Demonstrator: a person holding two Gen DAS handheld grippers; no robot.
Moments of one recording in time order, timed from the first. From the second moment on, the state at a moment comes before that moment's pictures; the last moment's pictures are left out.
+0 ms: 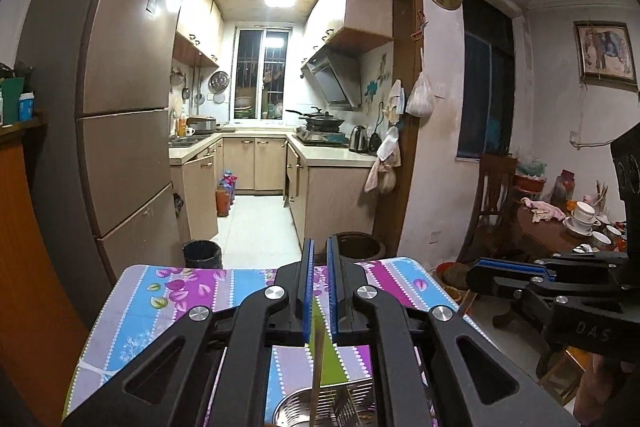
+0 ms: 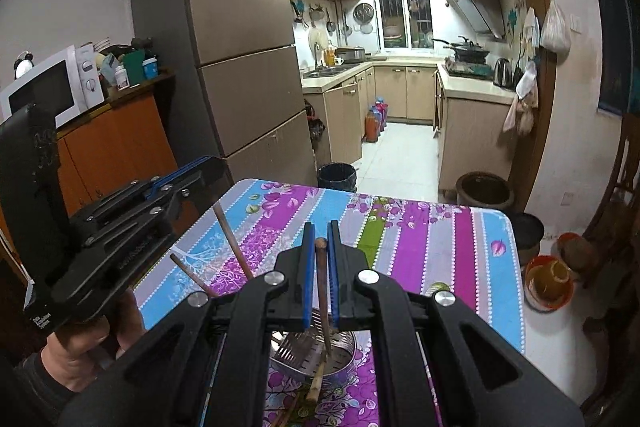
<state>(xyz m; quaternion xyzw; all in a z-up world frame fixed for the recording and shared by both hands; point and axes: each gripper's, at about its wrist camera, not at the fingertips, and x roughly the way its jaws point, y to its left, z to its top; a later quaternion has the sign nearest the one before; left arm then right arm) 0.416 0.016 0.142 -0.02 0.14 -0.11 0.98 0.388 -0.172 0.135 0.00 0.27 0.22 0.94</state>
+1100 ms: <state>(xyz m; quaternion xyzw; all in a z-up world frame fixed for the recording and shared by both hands) 0.276 0.047 0.156 0.00 0.07 -0.07 1.00 0.237 -0.219 0.165 -0.01 0.08 0.17 0.98</state>
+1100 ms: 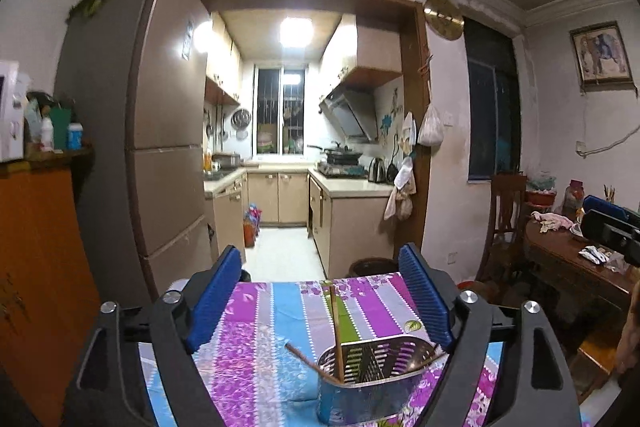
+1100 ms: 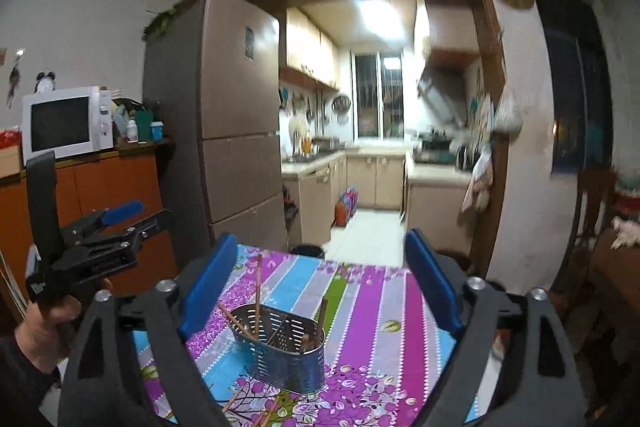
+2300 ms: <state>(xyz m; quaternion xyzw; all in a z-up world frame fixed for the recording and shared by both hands) 0.073 0.042 -0.060 0.02 0.17 -0.11 0.98 0.057 -0.200 0.013 -0.02 0.06 0.16 0.99</state>
